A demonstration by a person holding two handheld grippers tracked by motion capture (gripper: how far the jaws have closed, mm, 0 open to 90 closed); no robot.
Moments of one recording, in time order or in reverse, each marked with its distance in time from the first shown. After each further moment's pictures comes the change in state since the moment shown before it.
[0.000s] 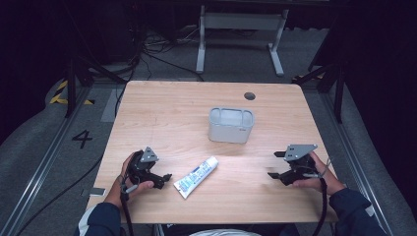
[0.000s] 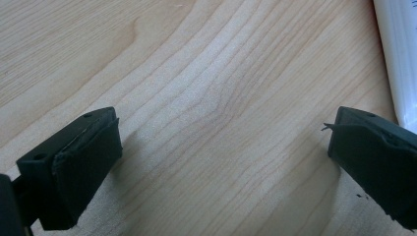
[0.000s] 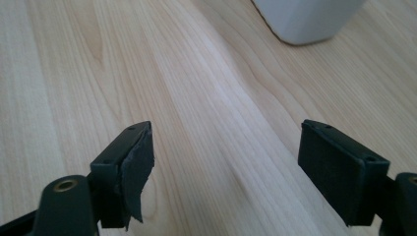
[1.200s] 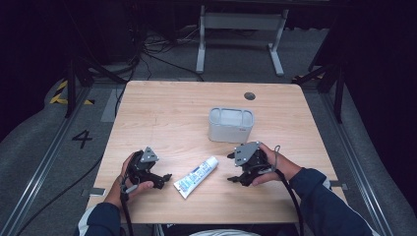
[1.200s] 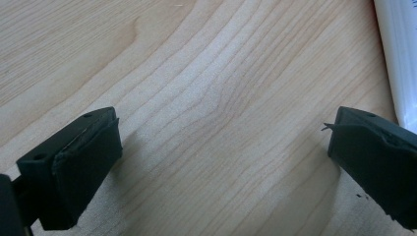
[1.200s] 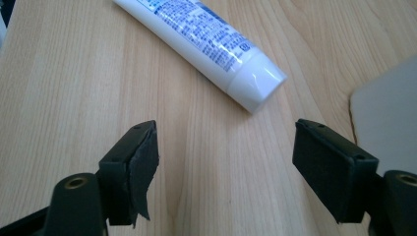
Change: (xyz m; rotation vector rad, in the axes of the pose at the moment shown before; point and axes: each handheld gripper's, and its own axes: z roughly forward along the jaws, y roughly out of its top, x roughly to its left) left arm 0.000 0.000 0.000 0.000 0.003 -0.002; right arm 0.052 0.115 0.069 0.034 0.212 -0.349
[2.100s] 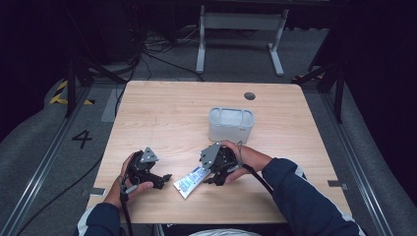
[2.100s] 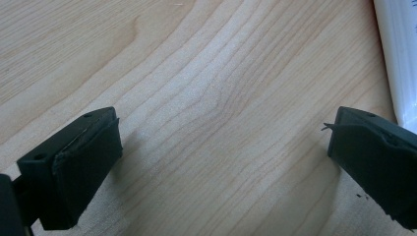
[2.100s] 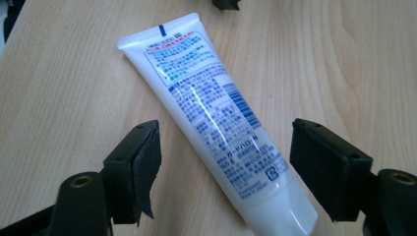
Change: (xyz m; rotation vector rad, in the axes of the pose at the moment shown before) left arm -0.001 -0.001 -0.001 0.005 0.001 -0.005; right arm -0.004 0.065 0.054 0.068 0.121 -0.182
